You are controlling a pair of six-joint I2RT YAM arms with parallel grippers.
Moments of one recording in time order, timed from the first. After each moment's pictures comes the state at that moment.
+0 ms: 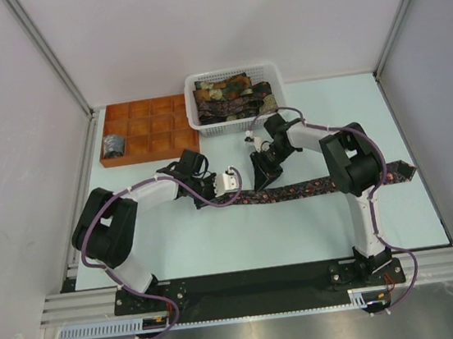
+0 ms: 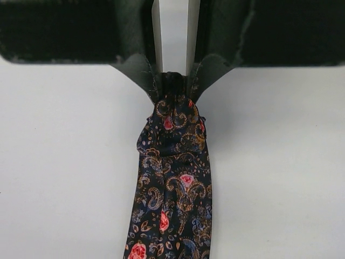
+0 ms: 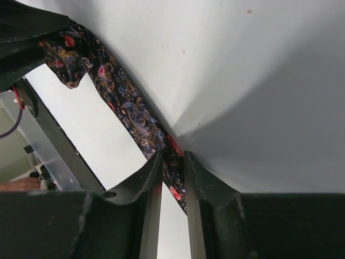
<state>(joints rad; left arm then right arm) -0.51 1.67 0.91 -0.37 0.45 0.92 0.41 2.14 1.47 -0.69 -0.76 -0.03</state>
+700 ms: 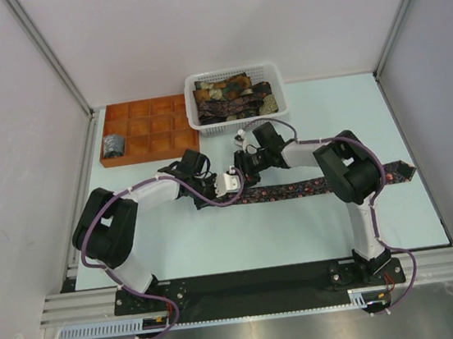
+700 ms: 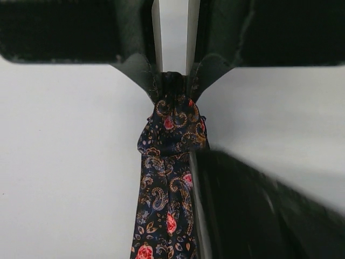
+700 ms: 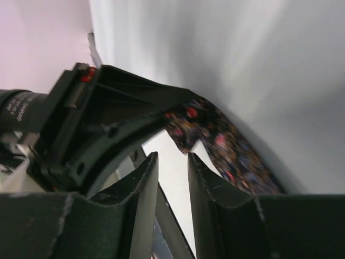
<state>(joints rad) -0.53 1.67 0.92 -0.41 0.41 0.90 0.52 2.06 1.24 -0.04 -0.92 0.62</state>
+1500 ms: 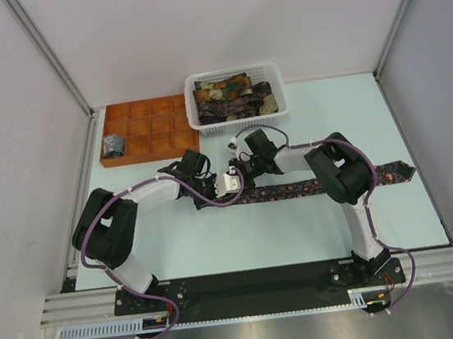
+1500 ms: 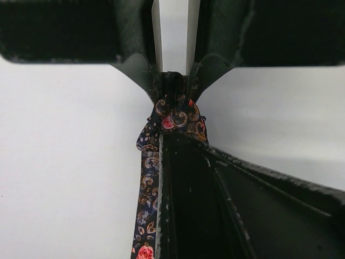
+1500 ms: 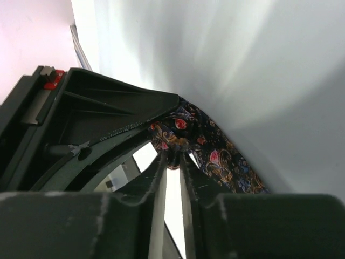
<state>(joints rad) -0.53 1.67 0.92 -0.41 0.40 0.90 0.59 2.12 1.24 0.02 -0.88 0.65</state>
